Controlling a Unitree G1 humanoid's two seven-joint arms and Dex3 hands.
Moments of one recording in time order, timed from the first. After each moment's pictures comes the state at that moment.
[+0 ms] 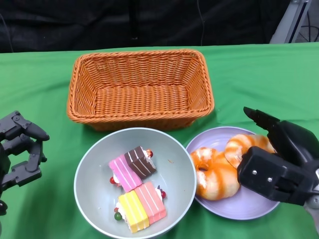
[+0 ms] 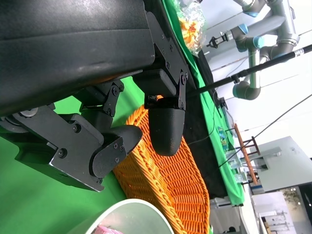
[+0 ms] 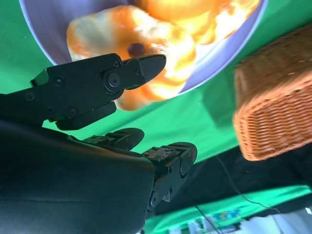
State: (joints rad) left arm -0.21 0.23 0.24 0.65 -0.14 -0.68 -0.24; right arm -0.22 -0.28 0.24 0.10 -0.58 0.17 -0.01
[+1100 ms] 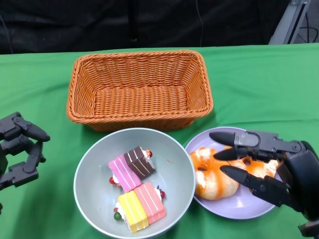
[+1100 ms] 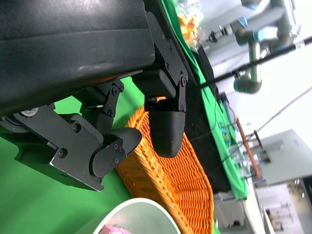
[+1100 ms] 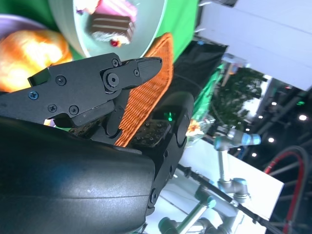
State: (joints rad) left arm -0.22 0.27 0.23 0.67 -0.15 -0.70 -0.29; right arm 0.15 -0.14 0.11 -0.31 -0.05 -0.30 0.14
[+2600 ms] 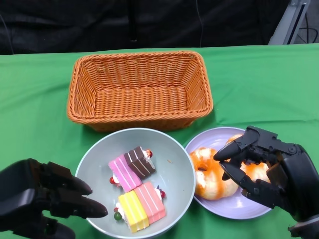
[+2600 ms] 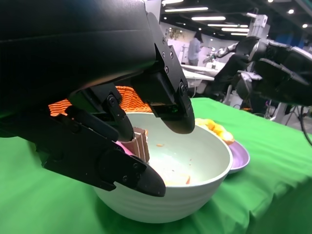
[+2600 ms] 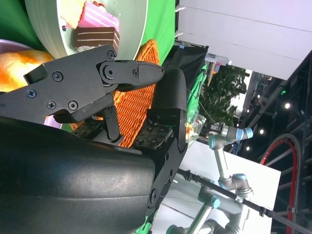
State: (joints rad) left arm -0.19 0.44 0.23 0.62 0.36 -1.59 -0.50; right arm 0.13 -0.07 0.12 -0.21 0.02 -0.34 0.16
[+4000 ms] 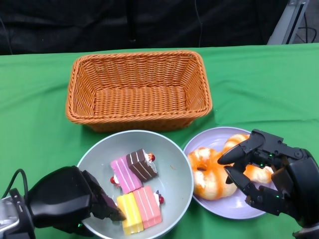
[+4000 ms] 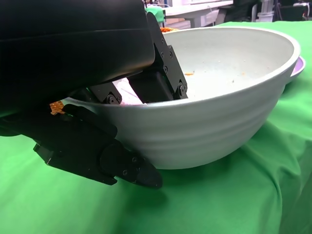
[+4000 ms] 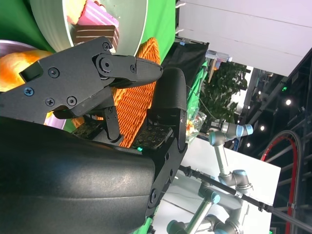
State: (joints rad) left arm -0.33 0.59 -0.36 0.58 1.16 -1.04 0.43; right arm 0.17 -0.07 0.10 -0.25 0.02 -0.34 0.16
